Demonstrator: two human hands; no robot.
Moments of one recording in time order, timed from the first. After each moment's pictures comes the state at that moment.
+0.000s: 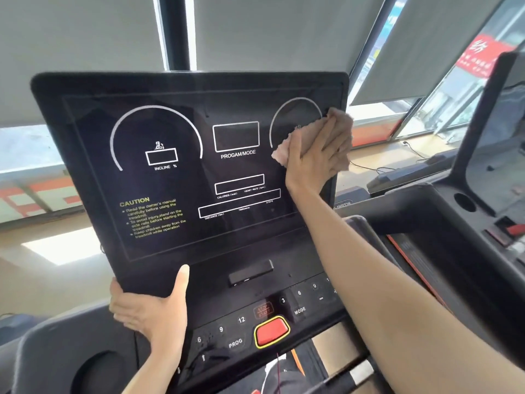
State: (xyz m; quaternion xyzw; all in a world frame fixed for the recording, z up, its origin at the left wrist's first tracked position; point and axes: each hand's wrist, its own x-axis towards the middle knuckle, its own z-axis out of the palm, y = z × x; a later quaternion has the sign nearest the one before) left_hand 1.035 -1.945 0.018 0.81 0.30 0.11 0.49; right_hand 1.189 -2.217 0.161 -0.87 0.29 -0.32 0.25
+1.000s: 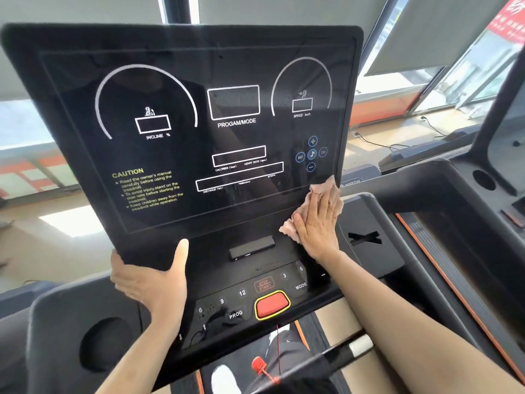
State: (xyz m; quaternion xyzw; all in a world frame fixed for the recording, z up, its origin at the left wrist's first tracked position) left_hand 1.033 -1.948 0.024 0.79 0.30 0.17 0.51; right_hand 1.060 -2.273 0.001 -0.98 0.09 -0.06 0.15
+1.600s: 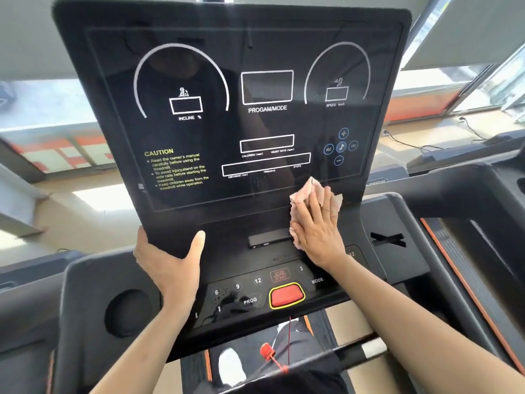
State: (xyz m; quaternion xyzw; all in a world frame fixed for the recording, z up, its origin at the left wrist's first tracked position) left_hand 1.024 -1.931 0.031 0.77 0.26 0.18 0.56; right_hand 1.052 -2.238 -0.003 -0.98 -0.10 -0.14 0.02
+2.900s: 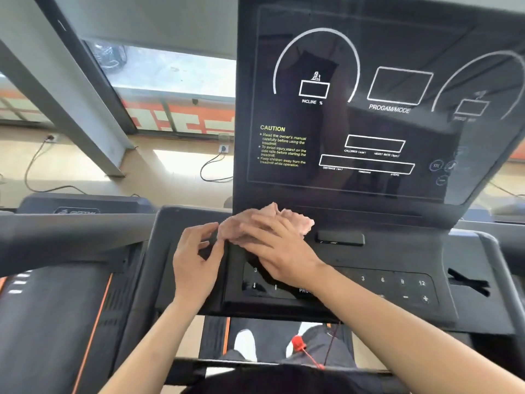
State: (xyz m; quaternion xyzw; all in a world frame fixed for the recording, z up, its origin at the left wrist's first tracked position) left_hand 0.951 -1.845 0.021 0.83 0.17 0.17 0.51; right_hand 1.035 -2.047 0.020 -0.84 -0.51 -0.10 0.16
